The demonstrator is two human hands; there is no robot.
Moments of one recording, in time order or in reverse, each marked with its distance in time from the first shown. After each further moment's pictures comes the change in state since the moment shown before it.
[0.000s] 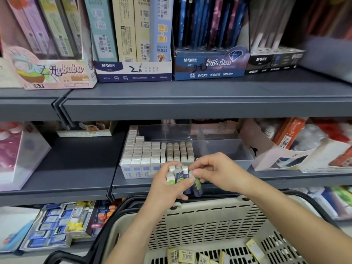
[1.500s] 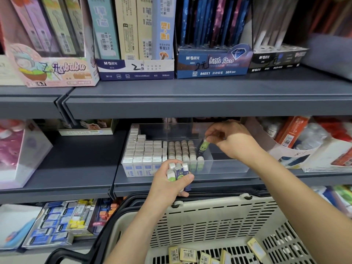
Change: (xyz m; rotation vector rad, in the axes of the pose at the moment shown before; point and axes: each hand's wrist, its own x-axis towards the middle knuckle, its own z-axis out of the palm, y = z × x) left_hand 0.003 0.000 0.000 -0.060 0.046 -0.037; right_hand 0.038 -0.002 -0.050 -0.470 0.333 -0.016
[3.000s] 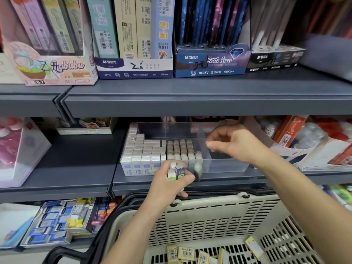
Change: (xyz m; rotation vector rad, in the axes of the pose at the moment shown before) left_hand 0.003 -0.007 -0.002 0.049 -0.075 0.074; right_hand -0.028 -0.018 -0.019 0.403 -0.137 0.015
